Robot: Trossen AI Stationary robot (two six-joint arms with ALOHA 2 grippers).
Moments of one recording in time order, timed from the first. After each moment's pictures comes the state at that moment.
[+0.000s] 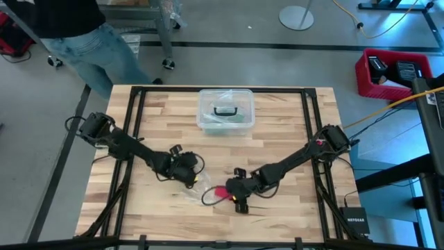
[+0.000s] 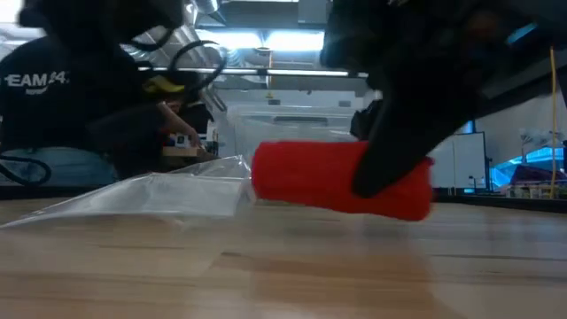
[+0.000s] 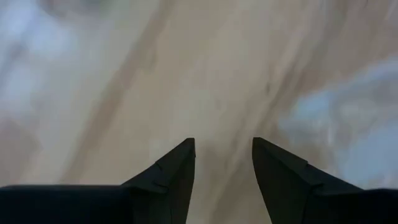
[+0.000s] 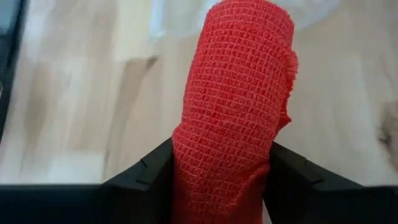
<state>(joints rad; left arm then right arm) -0.40 1.64 0.83 -0.46 -0.54 -0.75 0.43 1.91 1.11 -0.12 0.07 0.47</state>
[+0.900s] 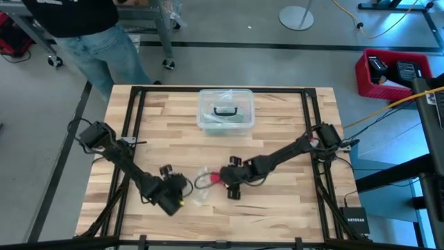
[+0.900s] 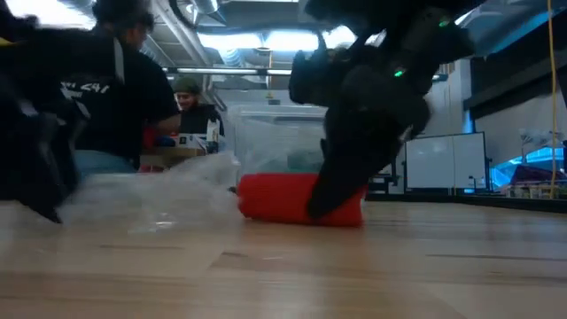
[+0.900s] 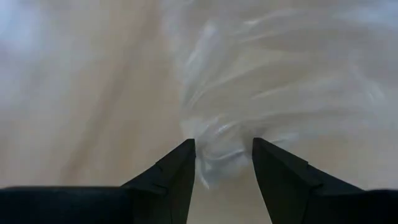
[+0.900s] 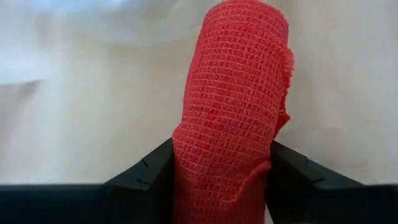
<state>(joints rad) -0.71 1.73 0.90 -0.61 -0.52 -1.05 0.32 1.98 1.15 -0.17 0.09 0.36</state>
